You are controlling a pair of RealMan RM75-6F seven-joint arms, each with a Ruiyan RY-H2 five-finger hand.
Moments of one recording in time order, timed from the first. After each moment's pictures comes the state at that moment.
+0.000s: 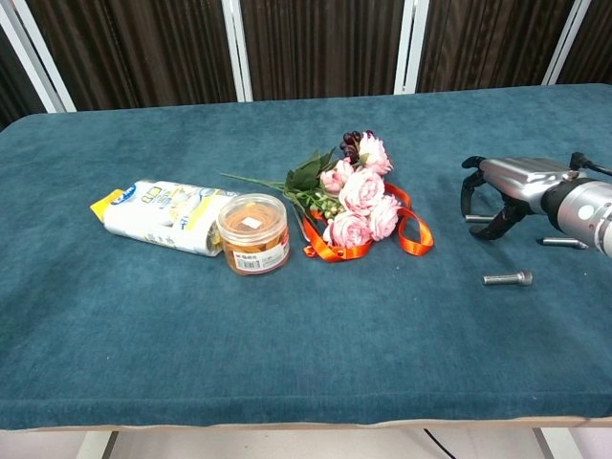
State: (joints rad) left arm -0.31 -1.18 0.11 -1.38 1.72 1.38 -0.13; right arm 0.70 -1.70 0.20 -1.18 -0.84 0.93 -0.48
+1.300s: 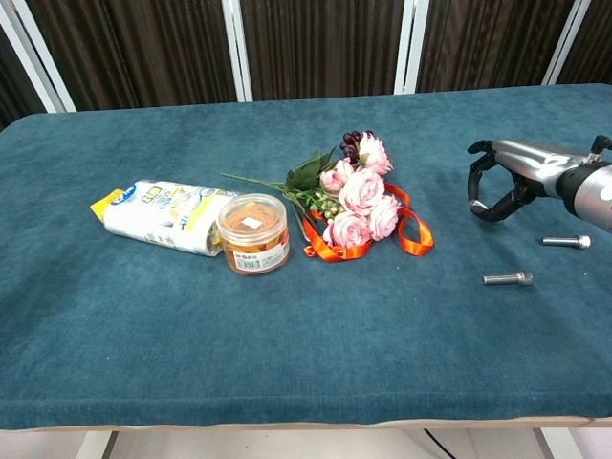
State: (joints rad) left arm -0.30 -1.18 0.10 -1.38 1.71 1.36 -0.12; right arm 0.67 -1.65 0.23 -1.20 -0.93 0.91 -0.30
